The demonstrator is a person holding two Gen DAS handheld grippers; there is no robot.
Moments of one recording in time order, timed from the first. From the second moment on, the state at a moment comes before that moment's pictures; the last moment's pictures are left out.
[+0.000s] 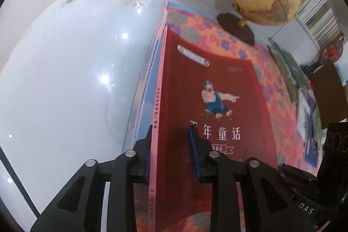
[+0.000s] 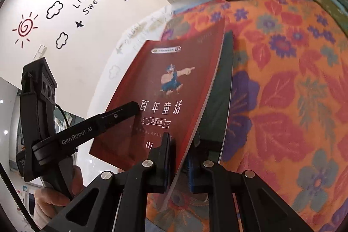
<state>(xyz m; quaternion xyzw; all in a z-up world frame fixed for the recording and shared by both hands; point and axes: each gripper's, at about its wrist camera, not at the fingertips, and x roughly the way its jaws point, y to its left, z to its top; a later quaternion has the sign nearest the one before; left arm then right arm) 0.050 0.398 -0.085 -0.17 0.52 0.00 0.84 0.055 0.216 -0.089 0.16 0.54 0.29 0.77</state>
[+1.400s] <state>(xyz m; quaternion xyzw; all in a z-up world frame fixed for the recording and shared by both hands) 0.074 0.341 -0.042 -0.08 0.52 0.07 0.85 0.061 0.096 -0.053 0.29 0.51 0.26 0.77</state>
